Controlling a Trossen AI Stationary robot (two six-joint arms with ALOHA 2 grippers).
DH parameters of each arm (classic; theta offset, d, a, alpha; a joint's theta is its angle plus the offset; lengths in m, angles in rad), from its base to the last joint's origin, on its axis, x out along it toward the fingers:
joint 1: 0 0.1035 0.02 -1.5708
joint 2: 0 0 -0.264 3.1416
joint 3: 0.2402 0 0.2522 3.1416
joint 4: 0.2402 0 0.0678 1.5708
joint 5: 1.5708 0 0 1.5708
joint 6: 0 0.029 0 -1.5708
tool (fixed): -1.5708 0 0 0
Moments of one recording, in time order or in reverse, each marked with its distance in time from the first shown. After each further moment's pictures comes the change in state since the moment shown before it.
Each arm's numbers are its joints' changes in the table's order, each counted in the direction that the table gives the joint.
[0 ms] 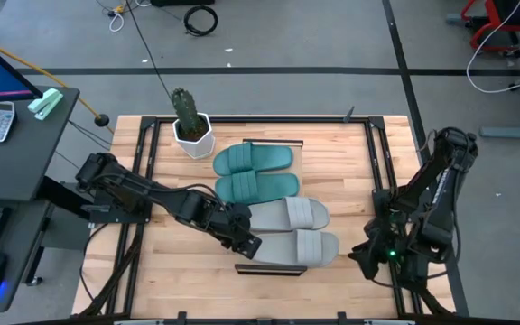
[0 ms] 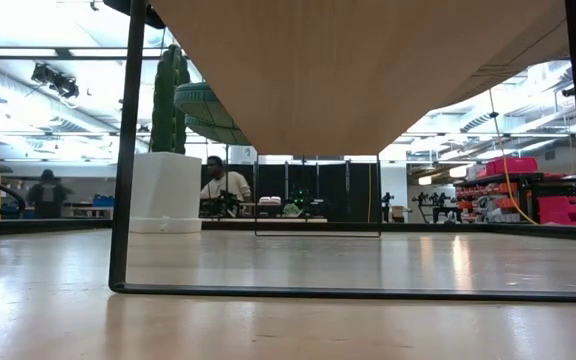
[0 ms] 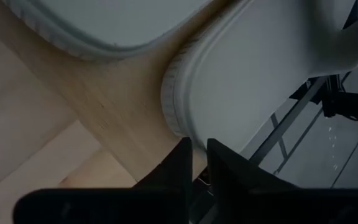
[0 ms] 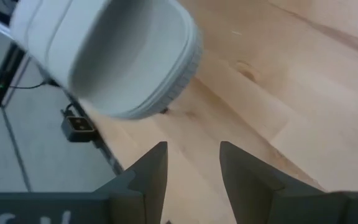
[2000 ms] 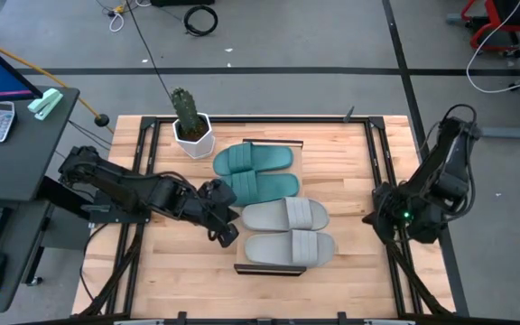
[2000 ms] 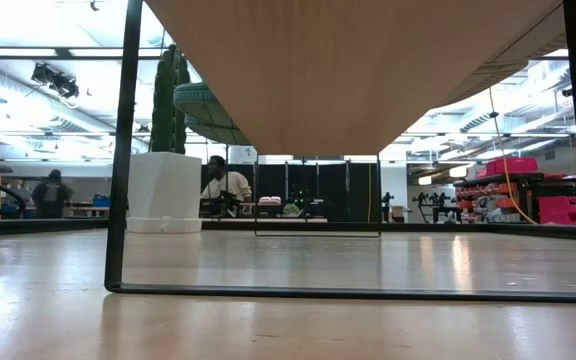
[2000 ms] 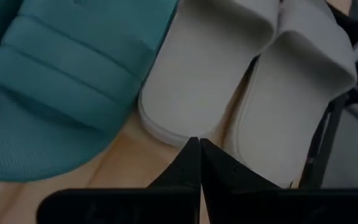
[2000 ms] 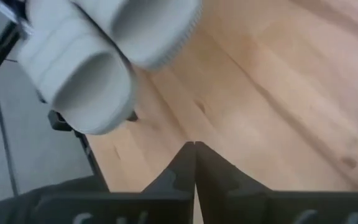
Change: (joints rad) left arm -0.014 -0.176 0.000 0.185 0.367 0.499; right arm -0.135 -0.370 0.008 0.273 0.128 -0.320
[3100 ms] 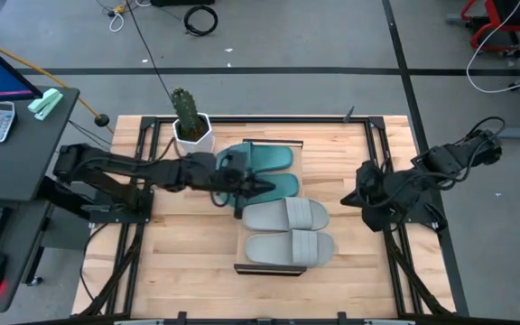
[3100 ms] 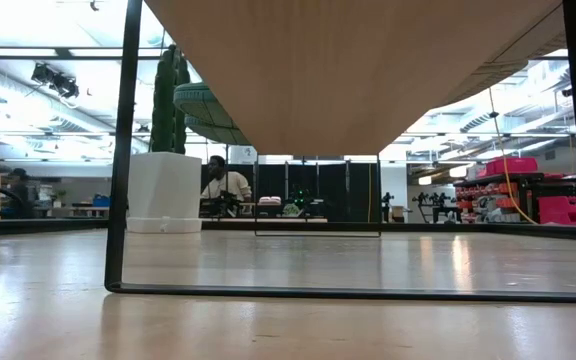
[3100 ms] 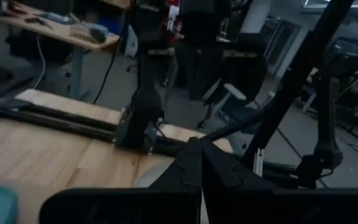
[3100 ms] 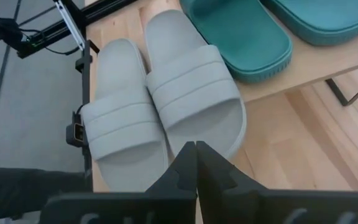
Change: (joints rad) left arm 0.290 -0.080 -0.385 -1.167 -0.320 0.541; right arm -0.517 0.103 0.252 -0.186 0.251 -0.900
